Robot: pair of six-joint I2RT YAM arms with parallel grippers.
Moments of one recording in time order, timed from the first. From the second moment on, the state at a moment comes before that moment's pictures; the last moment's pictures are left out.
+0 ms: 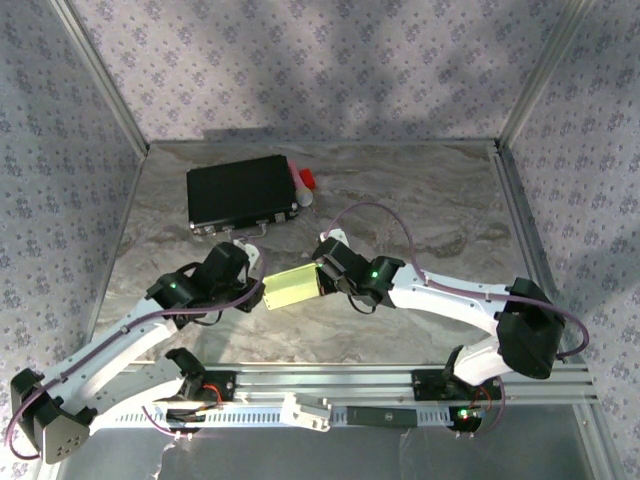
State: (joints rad) left arm -0.75 0.88 0.76 -0.84 -0.10 -0.30; right arm 1.03 1.44 0.99 -0.44 0.28 0.60
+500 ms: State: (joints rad) left arm -0.76 0.88 0.73 -0.79 -0.07 -0.29; right arm 1.03 1.44 0.99 -0.45 0.28 0.60
